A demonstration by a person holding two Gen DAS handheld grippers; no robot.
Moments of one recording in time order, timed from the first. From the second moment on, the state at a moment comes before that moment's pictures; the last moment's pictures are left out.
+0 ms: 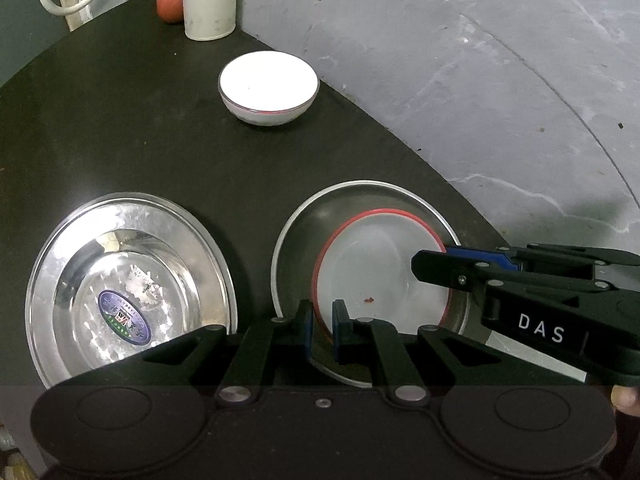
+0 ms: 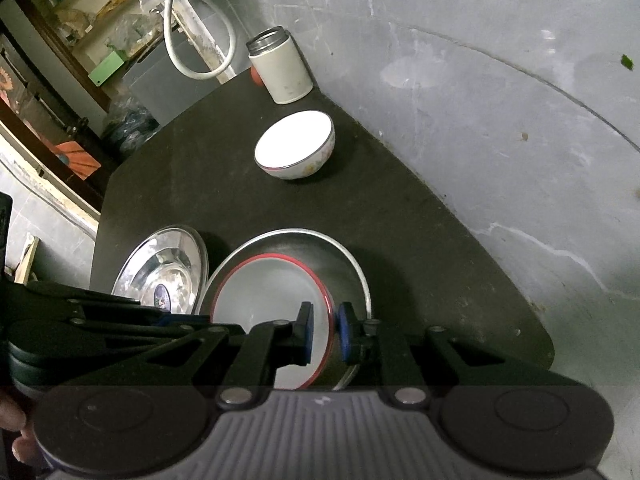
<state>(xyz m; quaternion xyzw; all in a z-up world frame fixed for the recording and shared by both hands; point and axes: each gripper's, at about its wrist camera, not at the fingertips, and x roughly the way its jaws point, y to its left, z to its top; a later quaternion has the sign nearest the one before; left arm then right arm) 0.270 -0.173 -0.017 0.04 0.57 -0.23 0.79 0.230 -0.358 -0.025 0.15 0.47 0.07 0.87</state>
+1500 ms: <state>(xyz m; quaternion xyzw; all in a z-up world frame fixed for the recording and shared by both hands) 0.276 -0.144 0.016 0.03 0.52 -0.16 0.84 0.219 -0.366 -0.010 0.17 0.41 0.07 0.89</state>
